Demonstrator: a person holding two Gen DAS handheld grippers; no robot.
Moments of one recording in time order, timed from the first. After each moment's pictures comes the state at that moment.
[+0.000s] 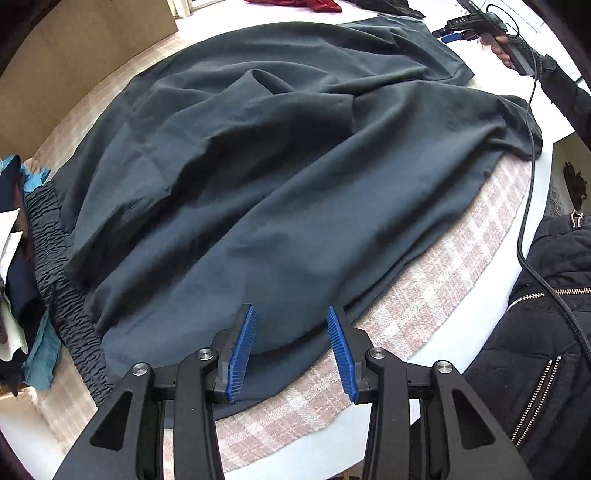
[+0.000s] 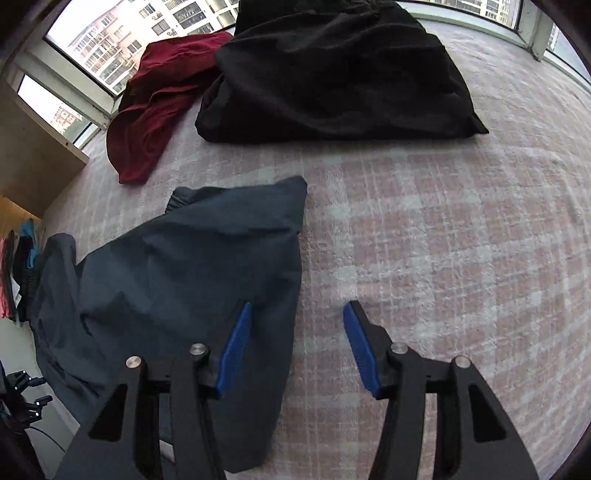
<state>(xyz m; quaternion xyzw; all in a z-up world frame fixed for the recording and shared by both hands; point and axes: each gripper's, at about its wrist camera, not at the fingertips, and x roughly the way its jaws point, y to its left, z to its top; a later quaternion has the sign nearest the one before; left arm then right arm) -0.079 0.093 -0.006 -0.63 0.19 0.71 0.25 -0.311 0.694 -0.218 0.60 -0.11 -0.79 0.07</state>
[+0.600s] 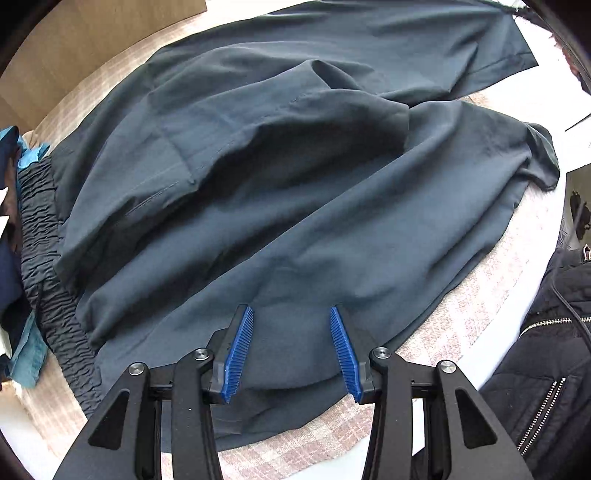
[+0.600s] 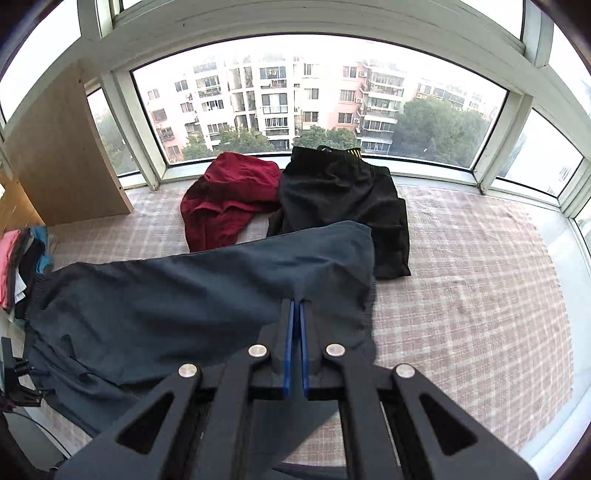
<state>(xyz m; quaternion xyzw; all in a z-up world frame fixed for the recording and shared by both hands) -0.121 0.049 0.002 -0.64 0.16 0.71 0.24 -0.268 0.618 -0.028 0.49 0.01 -0.87 0.04</state>
